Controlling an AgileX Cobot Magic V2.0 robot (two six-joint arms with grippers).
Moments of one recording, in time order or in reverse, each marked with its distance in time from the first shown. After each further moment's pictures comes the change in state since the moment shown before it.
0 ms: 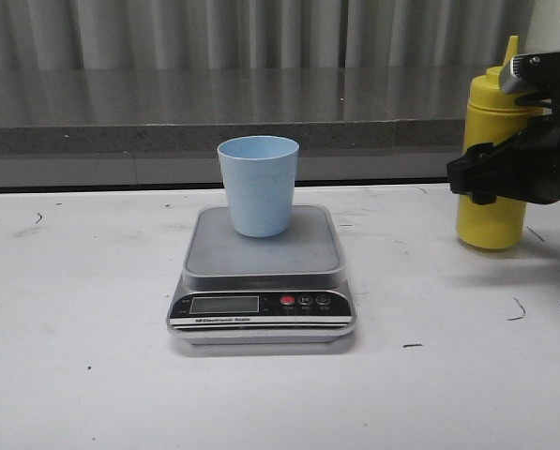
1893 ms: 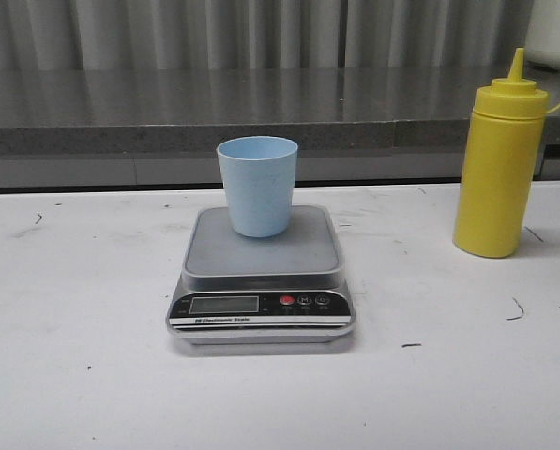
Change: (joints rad) left arm 0.000 0.002 0.000 0.000 0.000 0.000; right arm 0.203 -0.999 0.019 0.040 1.706 0.079
